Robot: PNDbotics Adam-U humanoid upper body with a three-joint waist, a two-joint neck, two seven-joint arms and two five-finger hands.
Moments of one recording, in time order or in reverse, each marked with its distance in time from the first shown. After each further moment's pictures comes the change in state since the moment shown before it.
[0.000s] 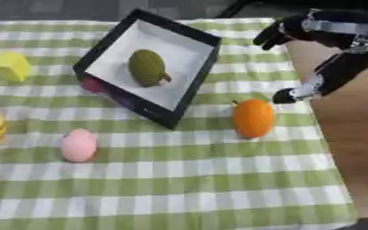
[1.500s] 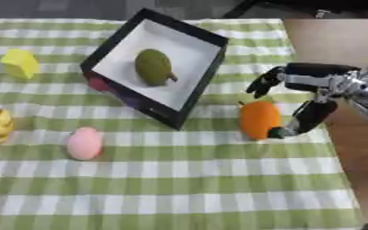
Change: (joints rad) left arm -0.008 0.000 -0.012 0.000 0.006 0.001 -0.011; right arm -0.015 0.125 0.165 0.100 0.405 0.044 0.025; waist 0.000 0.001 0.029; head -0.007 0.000
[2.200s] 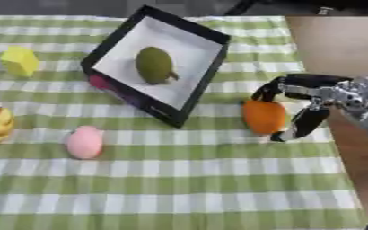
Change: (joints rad) left arm -0.004 -0.001 -0.006 0.000 0.001 0.000 -0.006; right arm -0.031 0.077 0.021 0.103 0.092 -0.031 -0.023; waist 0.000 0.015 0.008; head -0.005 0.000
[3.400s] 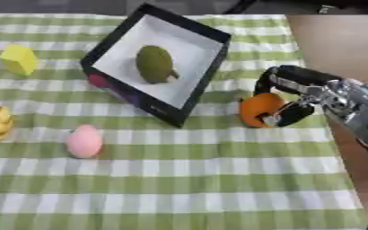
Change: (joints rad) left arm -0.004 -0.001 0.000 0.000 0.002 0.001 -0.003; right arm -0.029 0.028 0.010 -0.026 0.025 -0.015 -0.187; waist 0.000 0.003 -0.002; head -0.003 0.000
